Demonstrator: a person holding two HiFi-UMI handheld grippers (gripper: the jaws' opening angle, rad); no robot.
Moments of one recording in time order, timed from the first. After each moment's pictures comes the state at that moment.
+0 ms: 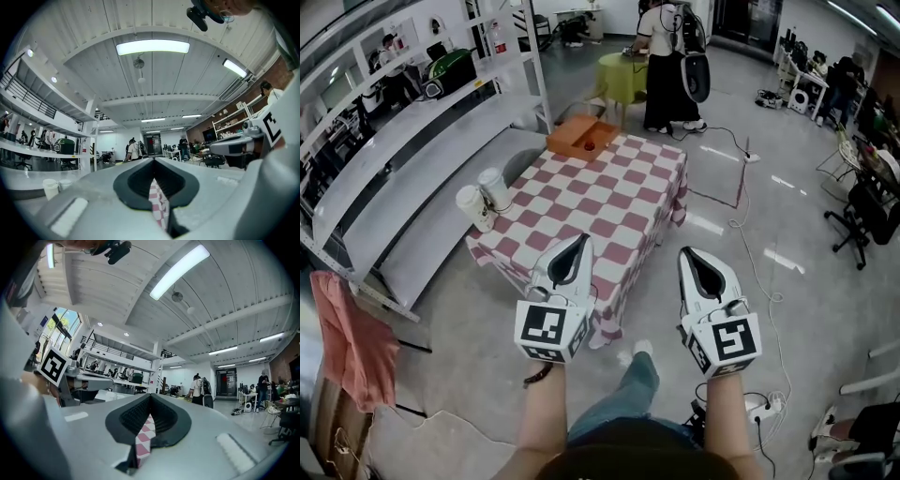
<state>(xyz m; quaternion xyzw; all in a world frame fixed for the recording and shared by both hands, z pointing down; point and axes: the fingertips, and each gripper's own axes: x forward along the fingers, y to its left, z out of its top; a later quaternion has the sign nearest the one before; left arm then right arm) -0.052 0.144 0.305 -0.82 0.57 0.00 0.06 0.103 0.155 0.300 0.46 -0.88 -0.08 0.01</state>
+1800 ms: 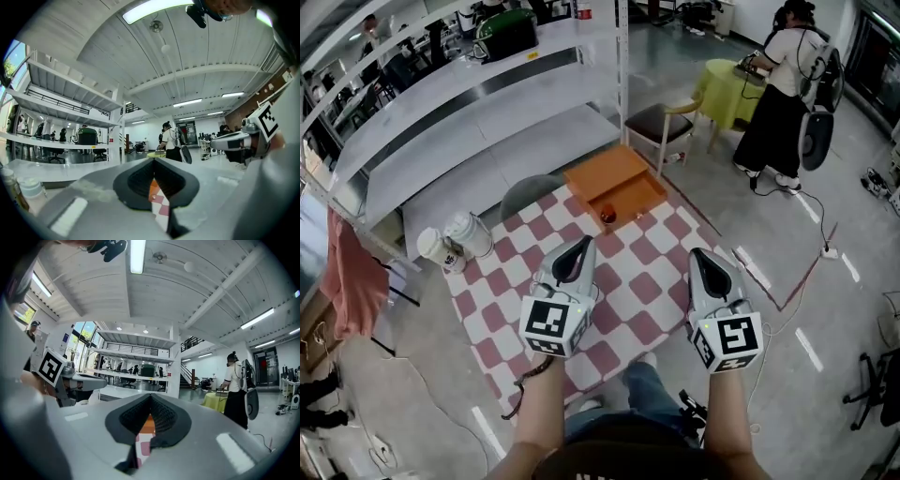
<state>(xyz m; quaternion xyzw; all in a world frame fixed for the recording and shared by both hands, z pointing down) -0.108 -0.314 0.366 -0.67 0.74 -0.03 0.01 0.050 -0.387 0.352 0.27 -0.96 -0.03 0.04</state>
